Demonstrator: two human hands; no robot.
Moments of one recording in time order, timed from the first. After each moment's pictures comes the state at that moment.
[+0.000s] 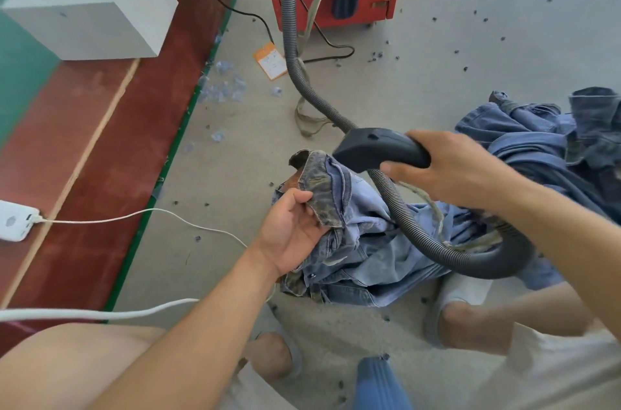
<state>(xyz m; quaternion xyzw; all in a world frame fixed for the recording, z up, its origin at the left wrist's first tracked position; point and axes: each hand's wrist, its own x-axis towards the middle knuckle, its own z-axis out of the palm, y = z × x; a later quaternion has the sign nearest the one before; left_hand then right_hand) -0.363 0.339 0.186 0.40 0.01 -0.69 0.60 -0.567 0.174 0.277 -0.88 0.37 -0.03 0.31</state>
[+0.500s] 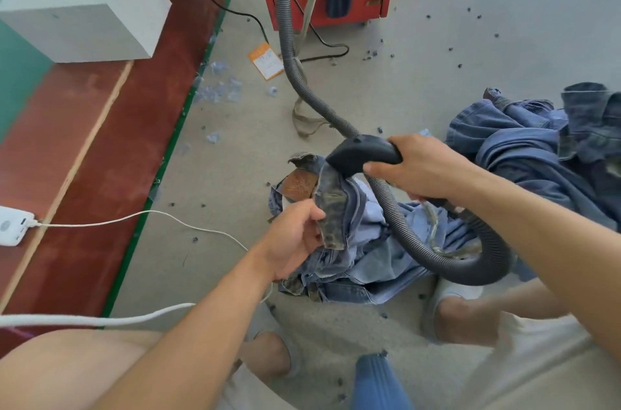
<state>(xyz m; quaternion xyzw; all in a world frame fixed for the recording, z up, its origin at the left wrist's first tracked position) -0.371 0.347 0.189 0.51 -0.17 -0.68 0.49 -0.544 0.171 0.261 -0.84 0.42 0.04 0.34</state>
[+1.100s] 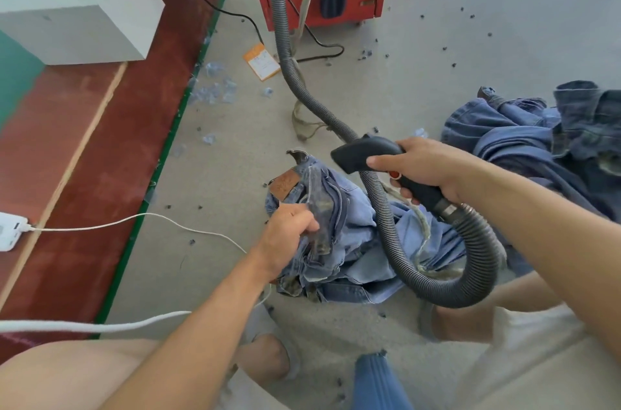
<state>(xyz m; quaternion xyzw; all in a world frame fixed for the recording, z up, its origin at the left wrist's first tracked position) -0.369 0.354 0.198 0.64 -0.32 -0.55 0.43 -0.549 0.156 0.244 -0.63 0.51 0.05 0.58</state>
